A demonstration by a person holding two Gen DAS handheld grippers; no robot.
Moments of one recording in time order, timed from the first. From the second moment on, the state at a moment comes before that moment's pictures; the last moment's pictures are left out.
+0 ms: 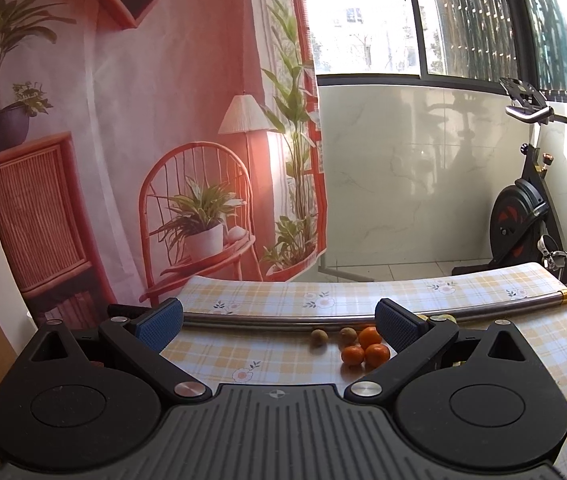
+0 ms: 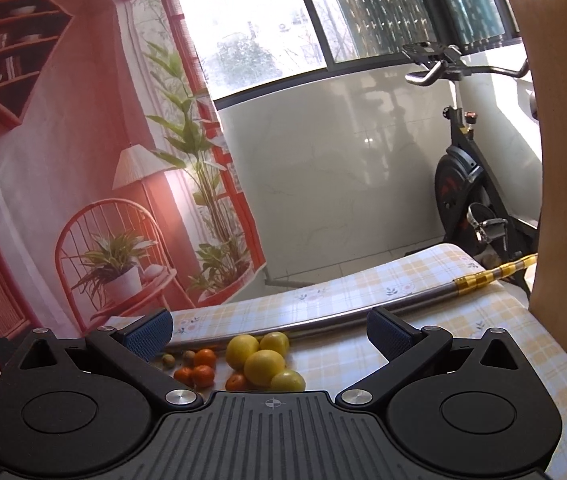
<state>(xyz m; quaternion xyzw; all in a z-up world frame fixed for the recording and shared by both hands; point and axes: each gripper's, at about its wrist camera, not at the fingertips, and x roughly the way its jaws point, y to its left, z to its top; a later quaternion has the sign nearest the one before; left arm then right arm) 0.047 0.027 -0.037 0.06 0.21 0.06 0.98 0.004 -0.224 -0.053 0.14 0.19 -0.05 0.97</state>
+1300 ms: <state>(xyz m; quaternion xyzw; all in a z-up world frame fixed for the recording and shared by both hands) 0.137 0.075 -0.112 -0.04 0.30 0.10 0.95 0.150 -0.231 -0.229 -0.01 0.30 0.05 0.95</state>
